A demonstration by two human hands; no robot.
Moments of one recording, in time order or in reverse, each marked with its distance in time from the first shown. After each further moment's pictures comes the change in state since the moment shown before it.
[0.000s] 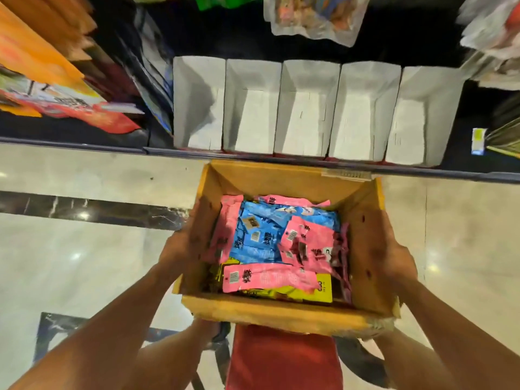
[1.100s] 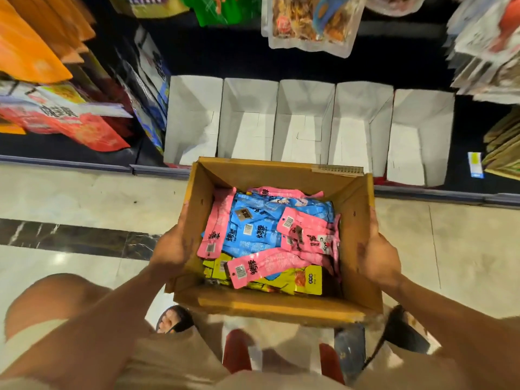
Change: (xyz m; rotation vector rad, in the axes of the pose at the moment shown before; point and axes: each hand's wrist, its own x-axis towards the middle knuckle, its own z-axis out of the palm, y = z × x) left_hand 0.121 -0.074 0.064 -0.072 0.203 0.356; right_hand 0.098 0.000 0.086 0.030 0.304 -0.227
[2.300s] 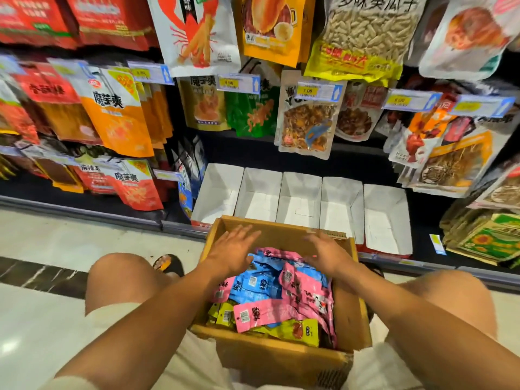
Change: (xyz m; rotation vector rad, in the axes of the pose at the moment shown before) left_hand -0.012 0.130 -0.024 0.586 0.075 0.368; right_hand -0.006 -0.143 -0.088 -0.153 -0.123 -0.467
